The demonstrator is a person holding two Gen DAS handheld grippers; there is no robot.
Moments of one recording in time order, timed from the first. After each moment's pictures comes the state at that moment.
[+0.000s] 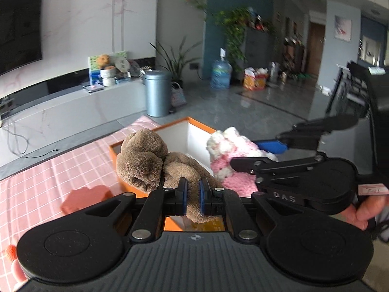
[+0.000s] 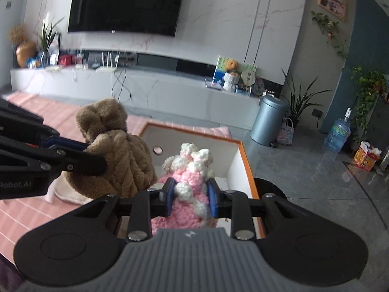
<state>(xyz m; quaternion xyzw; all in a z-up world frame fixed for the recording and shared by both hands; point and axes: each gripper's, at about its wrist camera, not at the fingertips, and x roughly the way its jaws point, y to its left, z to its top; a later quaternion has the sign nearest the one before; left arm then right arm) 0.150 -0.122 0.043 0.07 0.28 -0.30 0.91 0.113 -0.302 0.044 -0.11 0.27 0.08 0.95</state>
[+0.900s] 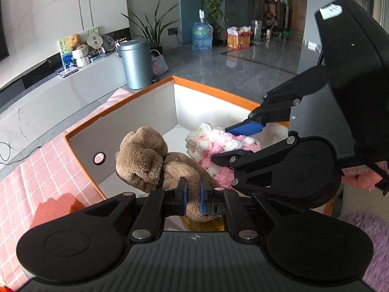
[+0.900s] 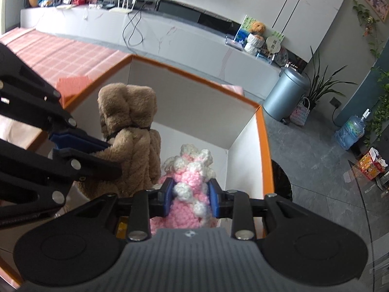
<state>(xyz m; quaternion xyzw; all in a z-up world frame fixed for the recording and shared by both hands) 0.209 -0.173 -0.021 0.16 0.34 -0.33 0.87 0.218 -0.312 -0.029 -0.21 0.38 0.11 0.90</state>
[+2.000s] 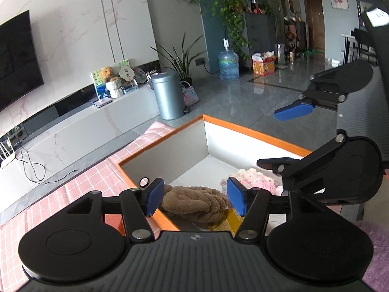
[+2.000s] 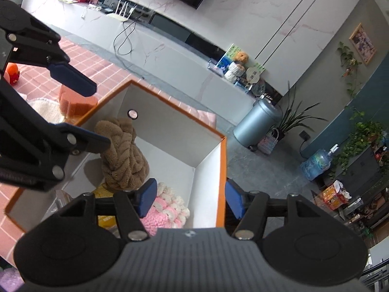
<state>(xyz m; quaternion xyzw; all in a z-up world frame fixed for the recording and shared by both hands) 0.162 -0.144 0.029 0.16 0.25 -0.27 0.92 0.167 -0.300 0.018 -0.29 0.31 0.06 0.90</state>
